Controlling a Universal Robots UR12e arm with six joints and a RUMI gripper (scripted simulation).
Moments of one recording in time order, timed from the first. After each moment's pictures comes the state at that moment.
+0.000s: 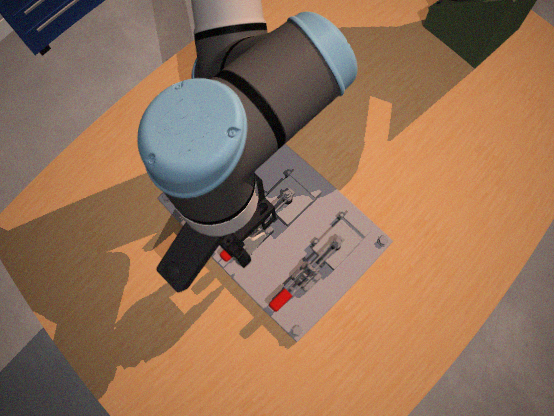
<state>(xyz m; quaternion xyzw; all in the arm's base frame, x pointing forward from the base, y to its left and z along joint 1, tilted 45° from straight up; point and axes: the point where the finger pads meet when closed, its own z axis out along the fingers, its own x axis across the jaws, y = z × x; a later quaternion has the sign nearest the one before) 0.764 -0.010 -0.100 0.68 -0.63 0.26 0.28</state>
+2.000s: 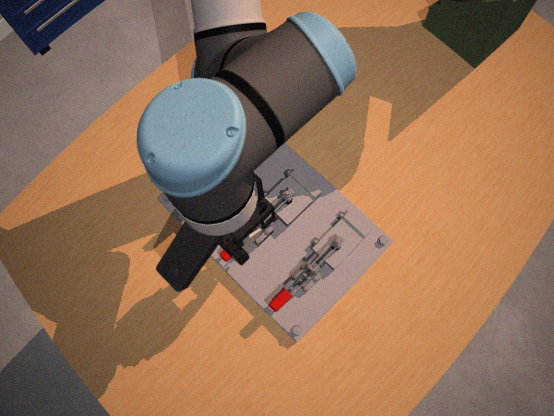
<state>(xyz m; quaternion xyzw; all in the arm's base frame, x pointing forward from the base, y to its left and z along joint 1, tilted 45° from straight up) 0.764 -0.011 -0.100 0.68 -0.63 0.26 0.28</state>
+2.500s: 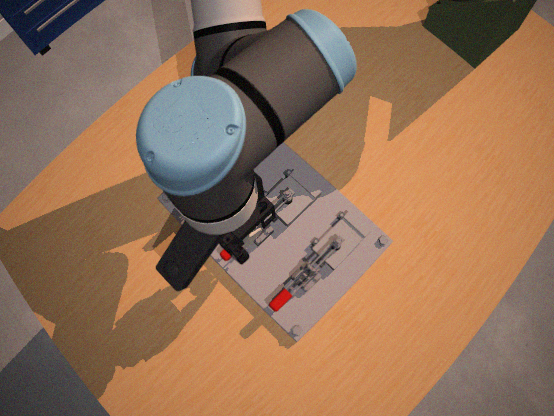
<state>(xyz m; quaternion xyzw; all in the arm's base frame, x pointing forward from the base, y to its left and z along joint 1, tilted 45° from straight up) 0.763 -0.009 -0.098 0.68 -0.63 0.26 0.28</state>
